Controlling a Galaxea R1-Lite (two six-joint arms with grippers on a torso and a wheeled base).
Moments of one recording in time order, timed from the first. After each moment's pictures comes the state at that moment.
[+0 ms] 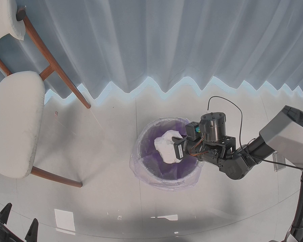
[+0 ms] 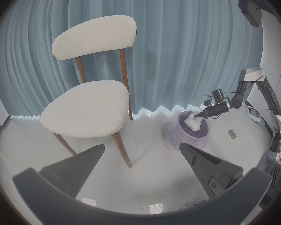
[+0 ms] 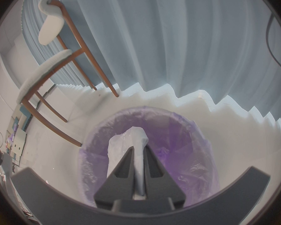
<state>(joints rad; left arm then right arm) 0.00 0.01 -0.02 0.04 -0.07 0.03 0.43 2.19 -1.08 -0.74 -0.03 -0.06</state>
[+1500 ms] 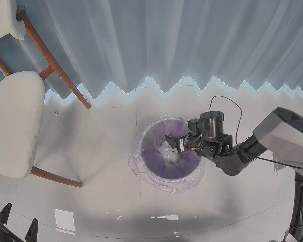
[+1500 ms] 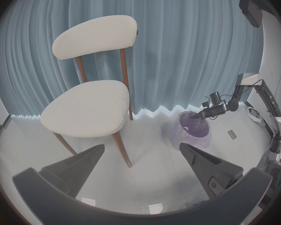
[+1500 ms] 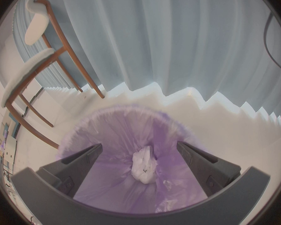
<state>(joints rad) 0.00 0.01 -0.02 0.04 -0.07 0.03 0.40 2.27 -1.16 -0.76 -0.10 -0.04</state>
